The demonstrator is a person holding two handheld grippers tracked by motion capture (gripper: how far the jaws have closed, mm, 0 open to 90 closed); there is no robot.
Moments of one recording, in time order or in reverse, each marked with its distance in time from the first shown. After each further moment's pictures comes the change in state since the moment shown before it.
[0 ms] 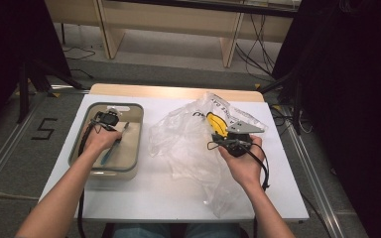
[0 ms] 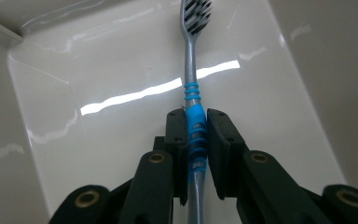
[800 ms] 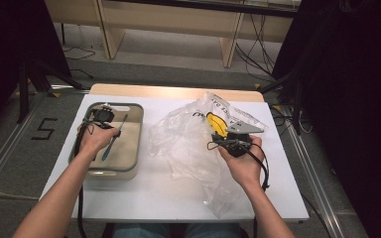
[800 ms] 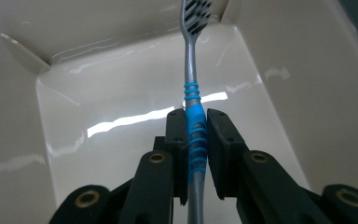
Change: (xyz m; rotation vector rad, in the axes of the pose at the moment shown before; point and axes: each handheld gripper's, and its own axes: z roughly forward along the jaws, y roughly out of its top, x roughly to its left) left arm 0.004 -0.003 -0.022 -0.139 -0.027 -0.043; right arm 0.000 -0.001 0.001 0.001 -0.001 -0.001
